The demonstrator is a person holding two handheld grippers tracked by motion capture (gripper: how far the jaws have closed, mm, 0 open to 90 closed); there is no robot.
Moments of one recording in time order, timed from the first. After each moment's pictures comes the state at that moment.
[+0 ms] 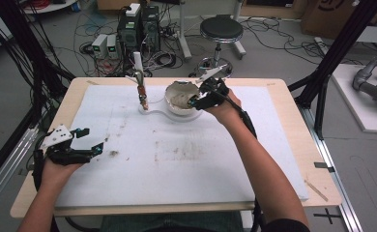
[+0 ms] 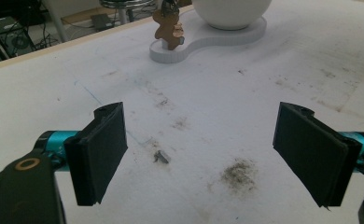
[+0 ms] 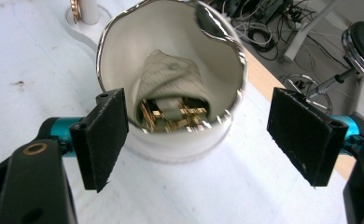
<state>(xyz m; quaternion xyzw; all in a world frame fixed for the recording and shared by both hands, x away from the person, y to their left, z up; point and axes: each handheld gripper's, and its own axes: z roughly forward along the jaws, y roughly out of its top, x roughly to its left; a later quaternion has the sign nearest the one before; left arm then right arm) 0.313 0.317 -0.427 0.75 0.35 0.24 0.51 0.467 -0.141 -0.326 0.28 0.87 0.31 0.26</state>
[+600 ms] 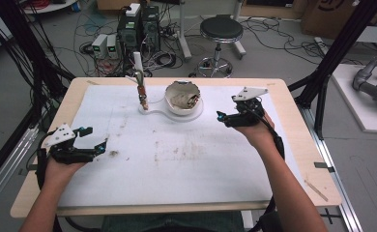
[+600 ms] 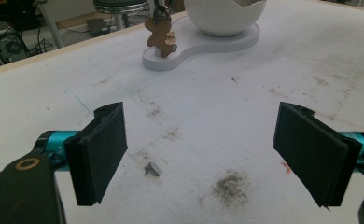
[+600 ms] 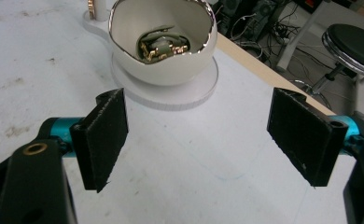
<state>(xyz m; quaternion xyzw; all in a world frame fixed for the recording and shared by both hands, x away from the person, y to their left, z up) 0.317 0.310 -0.425 0.75 0.34 0.24 0.52 0.399 -0.230 -0.336 0.30 0.83 0.38 0.27</state>
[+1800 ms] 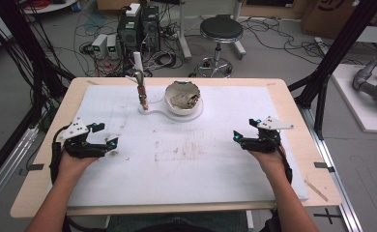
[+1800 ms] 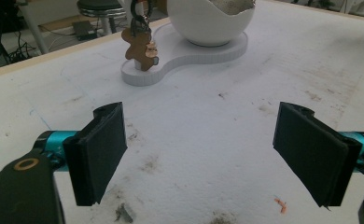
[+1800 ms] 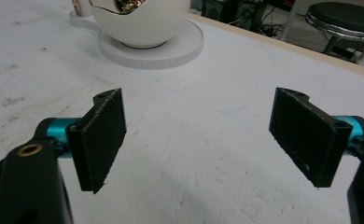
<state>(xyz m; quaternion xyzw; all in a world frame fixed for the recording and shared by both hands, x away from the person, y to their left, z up) 0.336 0.281 -0.426 0.75 0.33 0.22 0.53 0.357 -0.291 -0.409 0.37 0.76 0.46 0.26</state>
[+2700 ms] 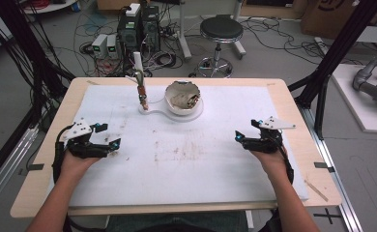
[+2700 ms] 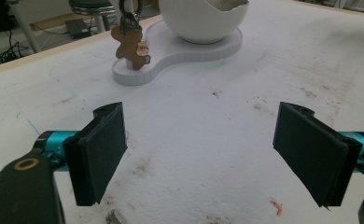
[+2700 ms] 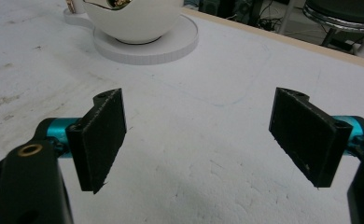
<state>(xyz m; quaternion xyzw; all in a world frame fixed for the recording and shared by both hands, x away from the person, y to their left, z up) 0.338 0.277 -0.428 0.76 0.32 0.21 0.52 0.358 -0.295 -0.410 0.38 0.76 0.45 0.25</state>
